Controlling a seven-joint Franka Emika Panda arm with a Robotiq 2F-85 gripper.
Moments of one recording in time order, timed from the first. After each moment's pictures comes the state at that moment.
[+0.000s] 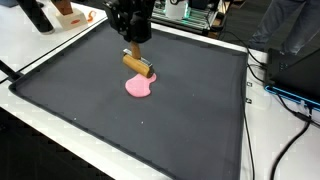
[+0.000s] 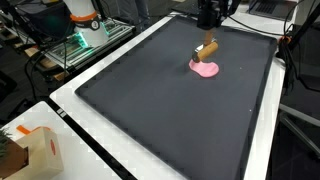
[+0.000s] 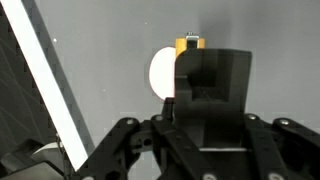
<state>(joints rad) 0.06 0.27 0.14 -1.83 -0.19 2.16 -1.05</state>
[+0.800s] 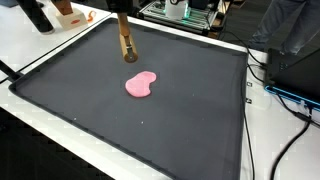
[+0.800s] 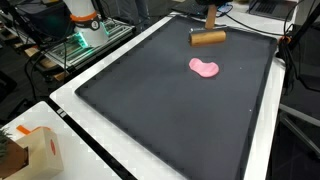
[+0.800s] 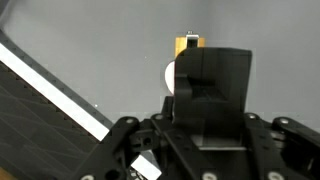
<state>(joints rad) 0.06 0.26 0.11 -1.65 -0.17 1.91 -0.53</state>
